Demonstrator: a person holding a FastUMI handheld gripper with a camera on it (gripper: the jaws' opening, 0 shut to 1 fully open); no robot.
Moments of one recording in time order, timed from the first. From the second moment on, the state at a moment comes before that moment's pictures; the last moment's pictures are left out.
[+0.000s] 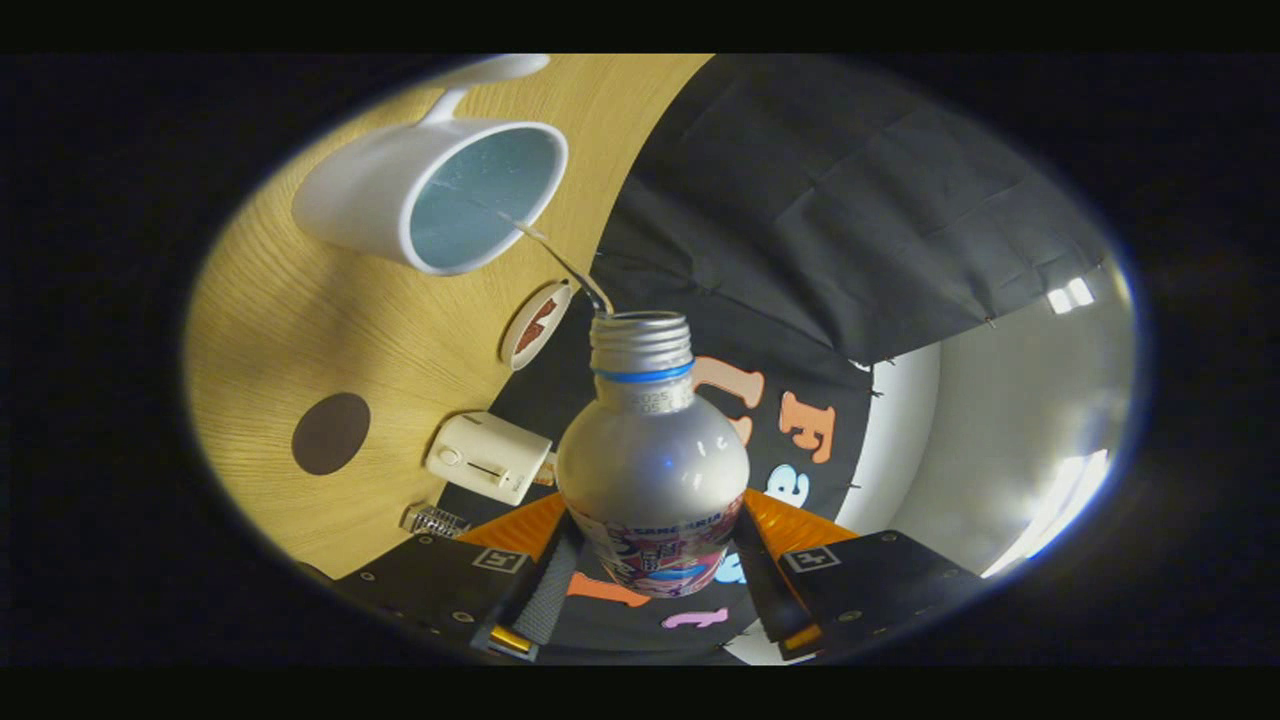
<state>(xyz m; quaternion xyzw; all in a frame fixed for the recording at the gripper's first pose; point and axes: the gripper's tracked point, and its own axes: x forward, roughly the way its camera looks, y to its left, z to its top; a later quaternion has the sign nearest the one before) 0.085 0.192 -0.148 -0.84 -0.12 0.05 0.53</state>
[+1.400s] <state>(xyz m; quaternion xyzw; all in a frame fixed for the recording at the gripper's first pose) 0.076 0.203 -0.194 -0.80 -0.08 0.13 0.57</state>
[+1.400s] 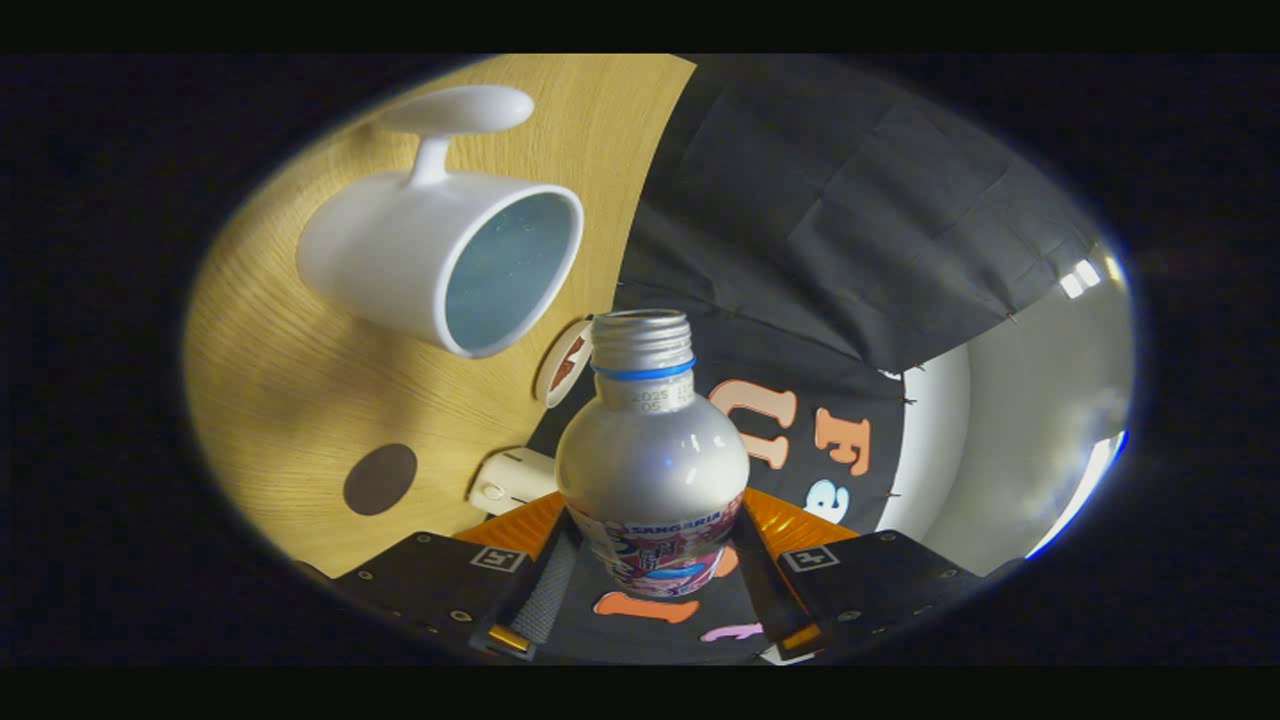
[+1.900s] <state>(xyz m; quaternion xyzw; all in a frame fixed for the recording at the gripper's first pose) 0.081 0.186 -0.241 -0.67 0.03 0.16 0.73</state>
